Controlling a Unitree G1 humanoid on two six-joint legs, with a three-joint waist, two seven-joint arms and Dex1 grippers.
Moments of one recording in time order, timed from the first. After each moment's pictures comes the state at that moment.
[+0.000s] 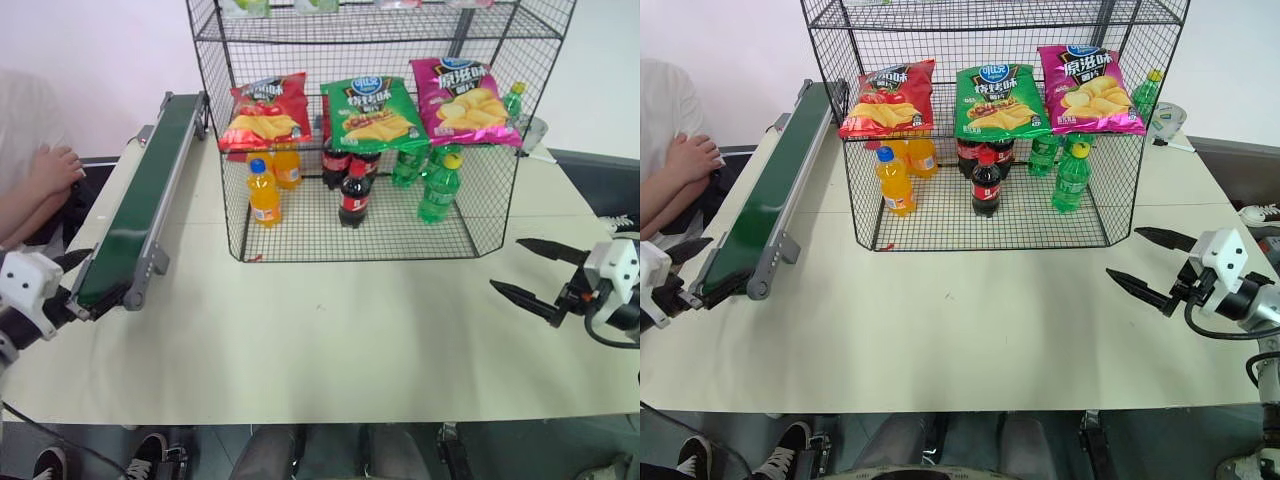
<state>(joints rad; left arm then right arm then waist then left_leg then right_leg) 0.07 0.82 0.53 0.17 -0.40 -0.04 -0.92 -0.05 -0.85 -0.42 0.17 0.47 -0.08 1.19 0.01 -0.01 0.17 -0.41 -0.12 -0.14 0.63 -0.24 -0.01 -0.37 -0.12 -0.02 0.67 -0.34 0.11</state>
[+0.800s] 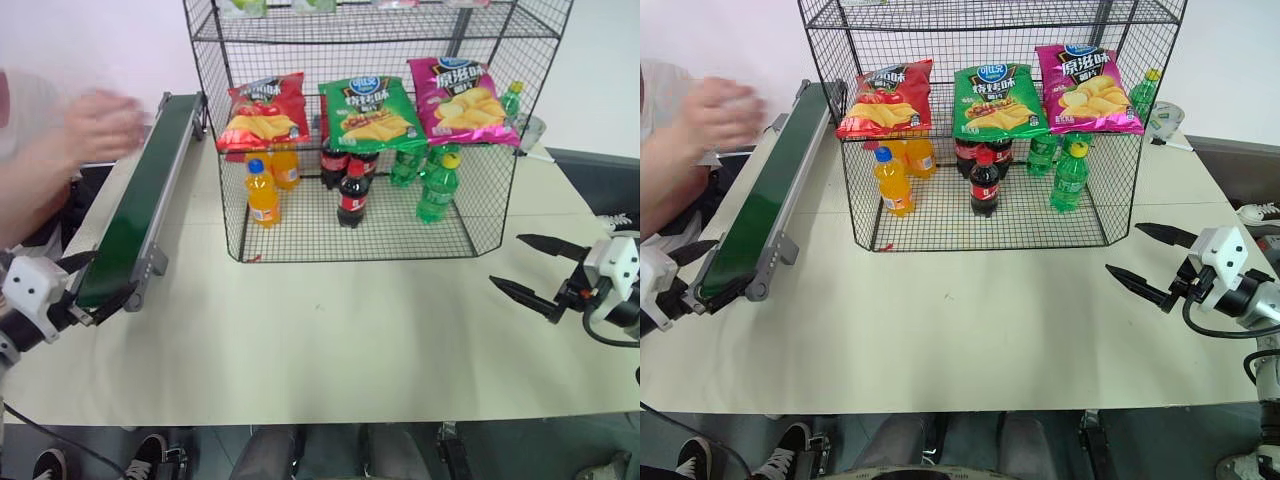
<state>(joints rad) 0.08 0.82 0.52 0.18 -0.38 -0.10 -0.95 -0.06 -0.85 -0.41 0.18 0.47 -0.11 1.17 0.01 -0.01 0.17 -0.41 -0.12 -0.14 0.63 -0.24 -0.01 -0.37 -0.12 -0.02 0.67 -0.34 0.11</state>
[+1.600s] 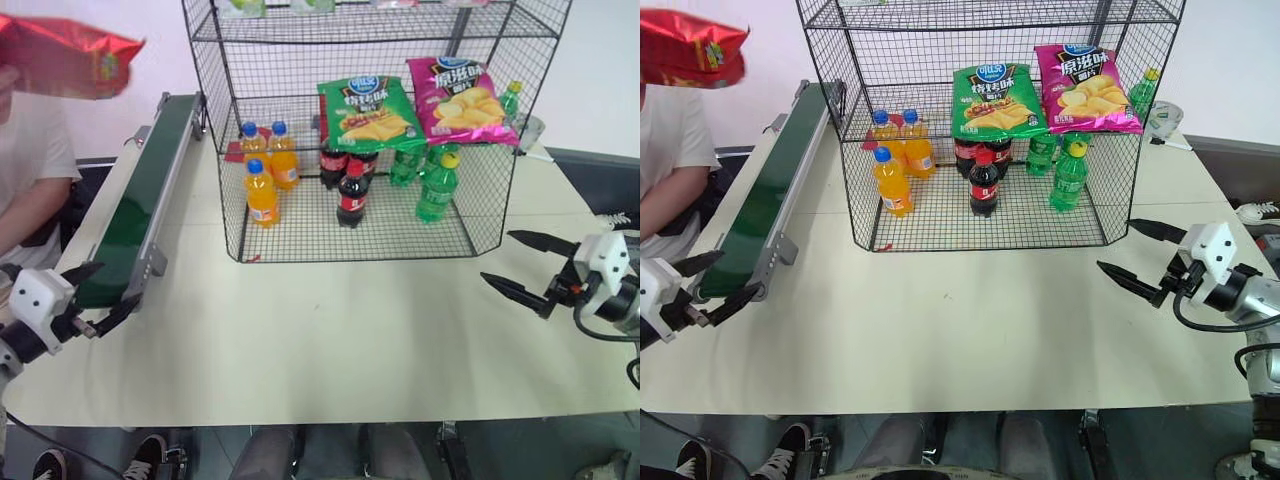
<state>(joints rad) 0.14 0.79 0.52 0.17 -0.38 -0.12 -0.98 -0.10 -0.83 -0.36 0.12 0.49 -0.05 1.15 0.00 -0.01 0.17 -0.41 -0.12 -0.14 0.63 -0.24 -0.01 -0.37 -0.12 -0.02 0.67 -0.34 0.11</state>
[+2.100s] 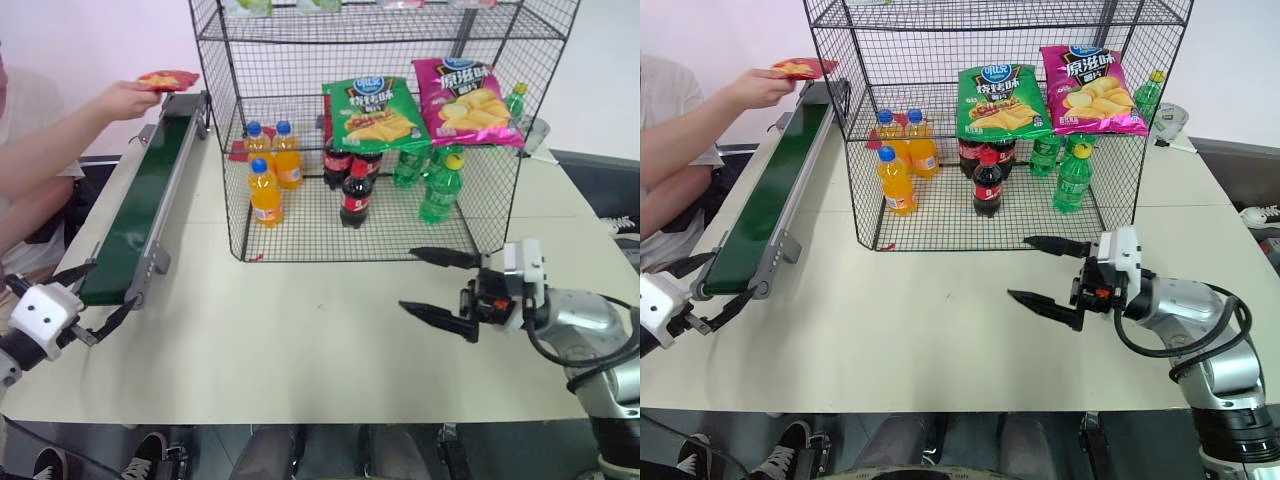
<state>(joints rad) 0.16 0.78 0.52 0.27 -0.17 -0.45 -0.83 -0.08 -0.71 -0.13 -0.34 0.71 0.28 1.12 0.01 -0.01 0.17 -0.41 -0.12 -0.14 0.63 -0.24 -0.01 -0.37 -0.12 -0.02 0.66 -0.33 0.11</state>
